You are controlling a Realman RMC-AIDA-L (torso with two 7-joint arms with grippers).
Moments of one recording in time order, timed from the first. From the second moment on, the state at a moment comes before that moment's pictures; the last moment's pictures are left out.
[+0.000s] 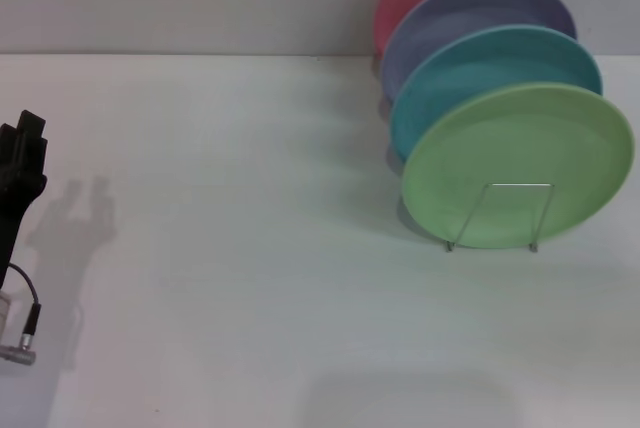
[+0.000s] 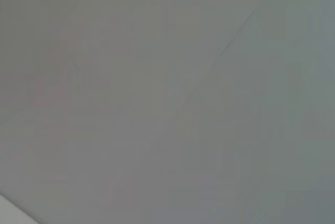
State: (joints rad) left arm -0.21 -2.07 2.39 0.45 -0.94 1.27 -0.57; right arm 0.36 2.03 -0.14 -0.60 -1.26 -1.87 0.72
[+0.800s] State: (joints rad) left arm -0.30 -2.04 2.05 0.31 -0.63 1.37 -0.22; right arm 0.33 2.08 0.11 -0.21 -1.18 -1.51 0.61
